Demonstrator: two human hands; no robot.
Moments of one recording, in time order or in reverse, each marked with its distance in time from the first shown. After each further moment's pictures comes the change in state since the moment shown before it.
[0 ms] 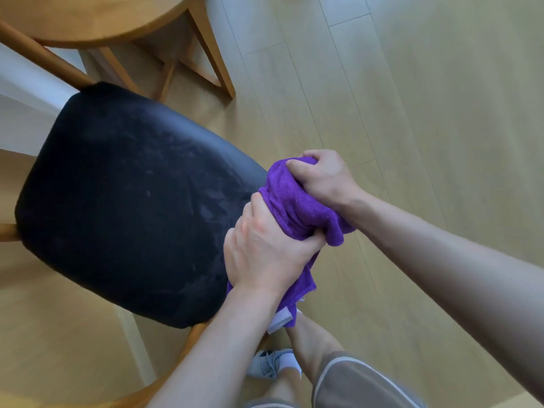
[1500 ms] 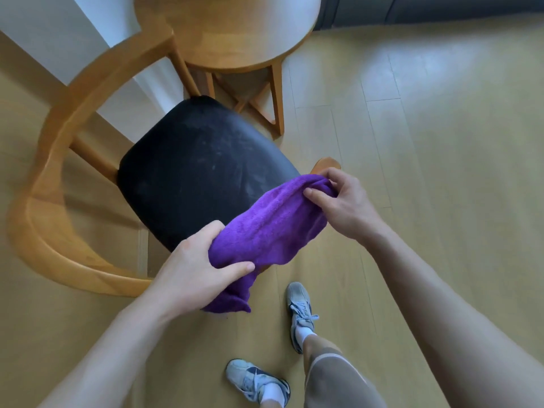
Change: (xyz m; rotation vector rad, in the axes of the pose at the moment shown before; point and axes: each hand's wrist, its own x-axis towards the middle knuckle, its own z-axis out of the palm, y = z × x) left_hand -0.158 -0.105 -0.144 -0.158 -0.160 -0.006; right_hand -0.153 0.007 -0.002 -0.047 -0.104 -0.400
